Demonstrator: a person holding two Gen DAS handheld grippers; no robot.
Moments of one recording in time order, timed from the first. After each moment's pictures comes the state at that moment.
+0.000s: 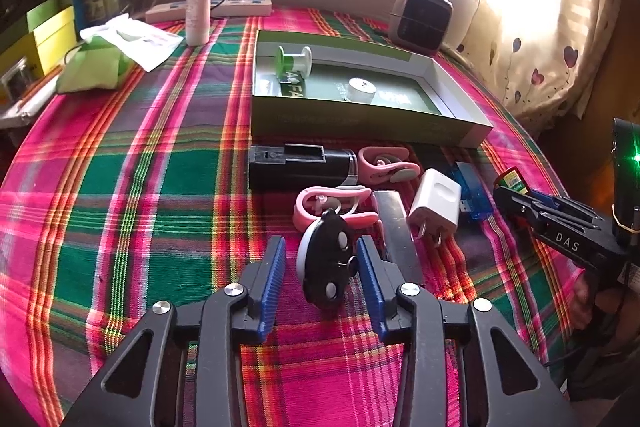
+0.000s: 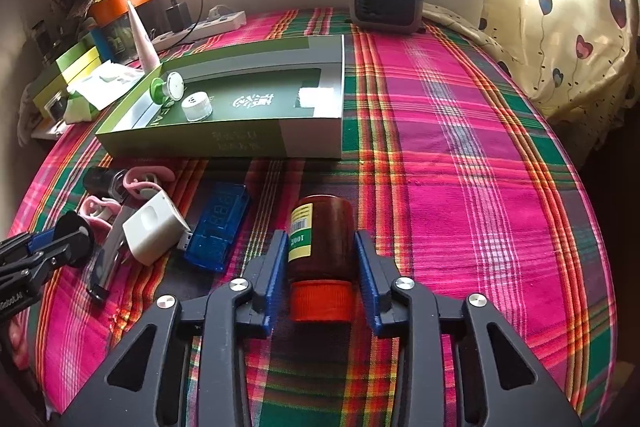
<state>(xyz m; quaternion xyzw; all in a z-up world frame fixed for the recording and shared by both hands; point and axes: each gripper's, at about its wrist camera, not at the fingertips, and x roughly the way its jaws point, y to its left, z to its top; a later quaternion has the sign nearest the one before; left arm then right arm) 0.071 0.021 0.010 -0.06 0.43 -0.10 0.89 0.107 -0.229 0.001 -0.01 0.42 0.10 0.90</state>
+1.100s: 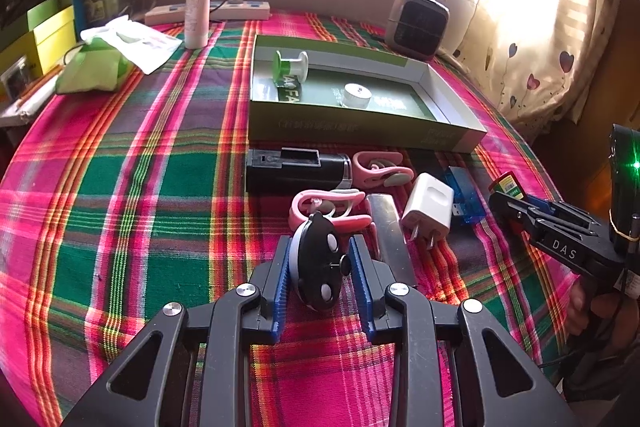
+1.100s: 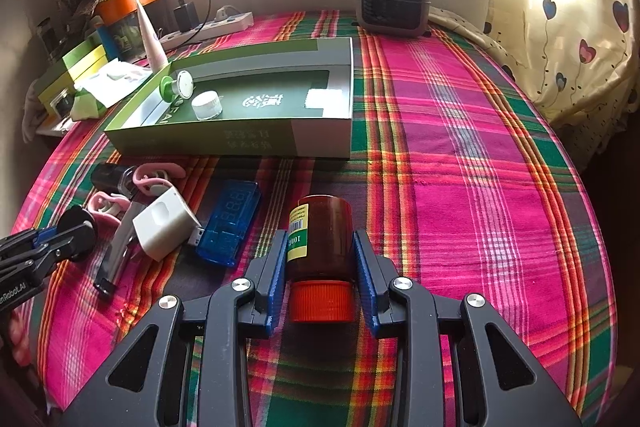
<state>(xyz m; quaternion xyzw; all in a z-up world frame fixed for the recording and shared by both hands) 0.068 0.019 0.014 -0.06 0.43 -0.11 0.90 0.102 -0.226 0.005 -0.01 0.42 0.10 0.90</state>
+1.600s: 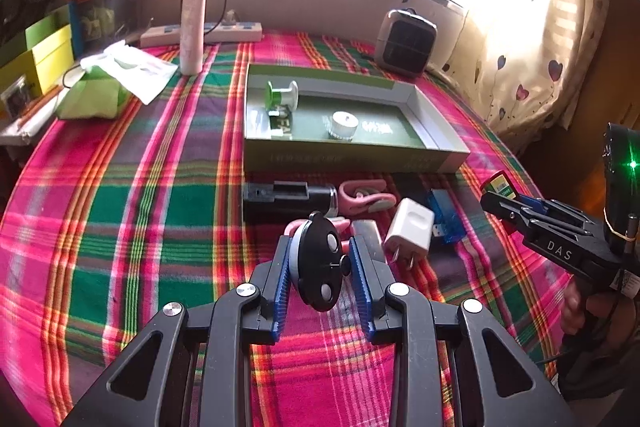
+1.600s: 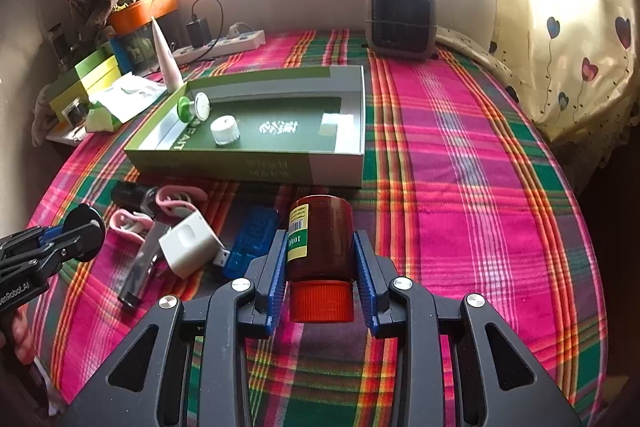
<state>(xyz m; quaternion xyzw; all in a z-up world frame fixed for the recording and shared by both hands) 0.068 0.020 0.037 -0.06 0.40 -0.12 0.91 0.101 -0.223 0.025 -0.01 0.40 0.12 0.91</state>
